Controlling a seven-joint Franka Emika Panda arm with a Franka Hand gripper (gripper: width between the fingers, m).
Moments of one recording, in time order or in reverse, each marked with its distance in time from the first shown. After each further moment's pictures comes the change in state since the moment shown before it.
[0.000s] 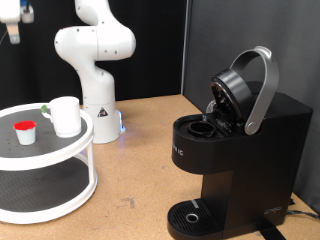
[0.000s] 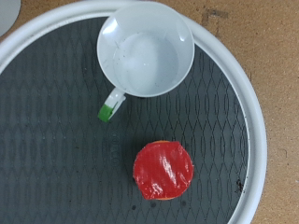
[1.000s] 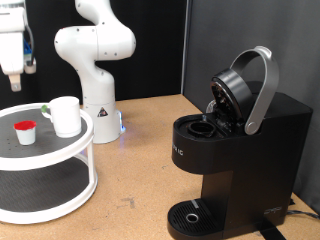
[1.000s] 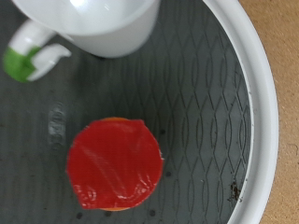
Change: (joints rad) arm -0.002 0.159 -0.048 -0.126 -0.020 0.292 -0.049
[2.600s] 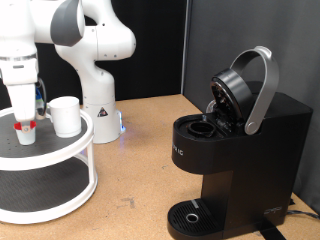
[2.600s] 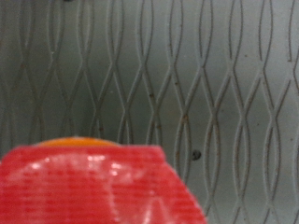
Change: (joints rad) arm -0.019 0.146 -0.044 -0.176 -0.064 0.309 0.010
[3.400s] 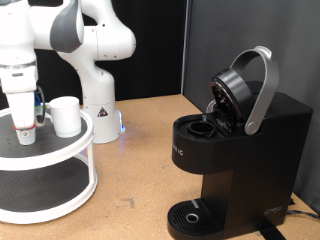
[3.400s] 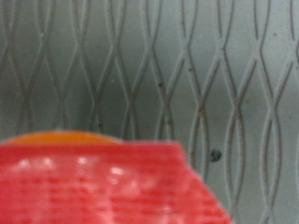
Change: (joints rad) arm -0.001 0.047 -0.010 -0.004 0.005 0.032 0.001
